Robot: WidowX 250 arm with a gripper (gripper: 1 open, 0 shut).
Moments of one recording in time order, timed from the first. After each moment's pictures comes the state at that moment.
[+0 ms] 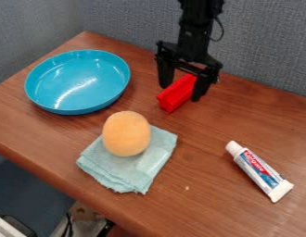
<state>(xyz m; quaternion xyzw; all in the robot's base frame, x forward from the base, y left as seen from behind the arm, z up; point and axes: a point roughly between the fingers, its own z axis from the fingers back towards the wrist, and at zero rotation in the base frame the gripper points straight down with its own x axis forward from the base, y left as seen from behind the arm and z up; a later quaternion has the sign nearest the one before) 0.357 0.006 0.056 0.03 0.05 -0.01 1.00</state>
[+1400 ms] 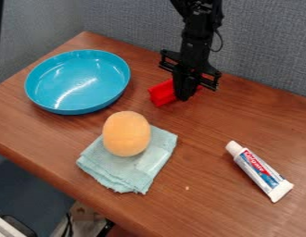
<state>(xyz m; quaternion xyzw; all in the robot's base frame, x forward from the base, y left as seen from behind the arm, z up) 0.378 0.012 0.034 0.04 0.03 -0.02 1.00</state>
